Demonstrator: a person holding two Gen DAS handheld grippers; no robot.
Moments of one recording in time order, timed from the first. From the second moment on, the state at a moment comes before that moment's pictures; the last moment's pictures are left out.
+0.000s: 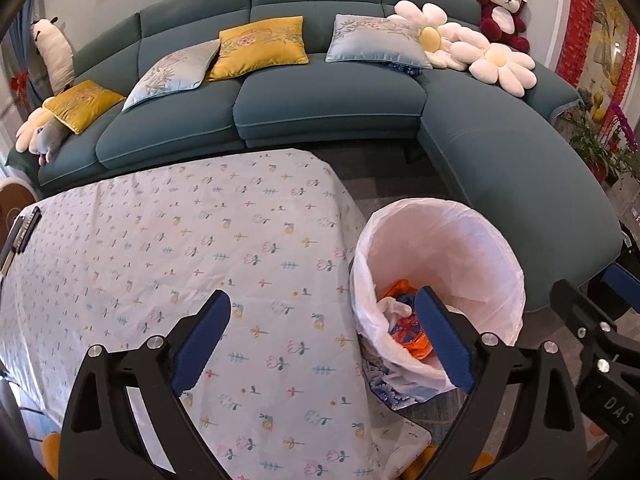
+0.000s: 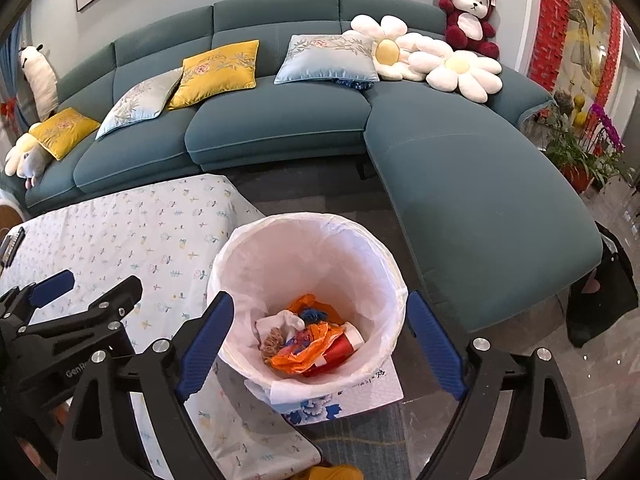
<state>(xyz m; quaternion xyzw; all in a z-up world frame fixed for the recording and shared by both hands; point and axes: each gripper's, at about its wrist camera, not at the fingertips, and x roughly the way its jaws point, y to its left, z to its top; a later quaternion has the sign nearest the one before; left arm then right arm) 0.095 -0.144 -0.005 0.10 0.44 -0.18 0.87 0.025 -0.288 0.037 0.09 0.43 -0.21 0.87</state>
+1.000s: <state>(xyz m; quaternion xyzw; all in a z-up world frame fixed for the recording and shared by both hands) 0.077 -0.149 -0.036 0.11 0.47 -0.19 0.85 0.004 -0.283 0.007 0.09 0.46 -0.19 0.86</state>
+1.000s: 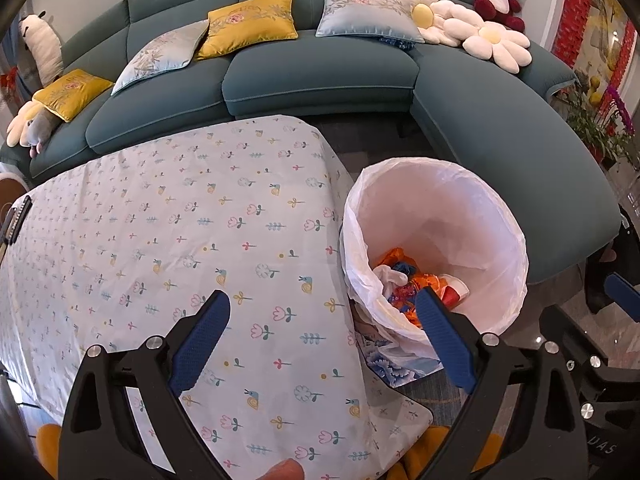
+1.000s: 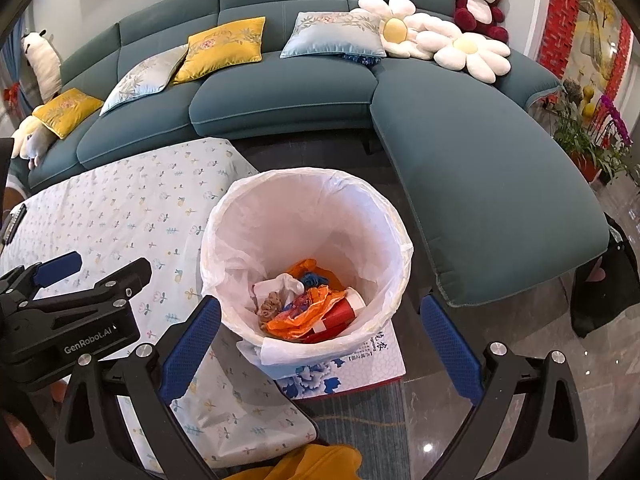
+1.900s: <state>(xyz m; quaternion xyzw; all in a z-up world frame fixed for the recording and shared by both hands) 0.062 -0.162 -0.055 0.14 0.49 -0.21 0.84 -0.003 -0.288 -0.012 0.09 0.48 -0.20 0.85</state>
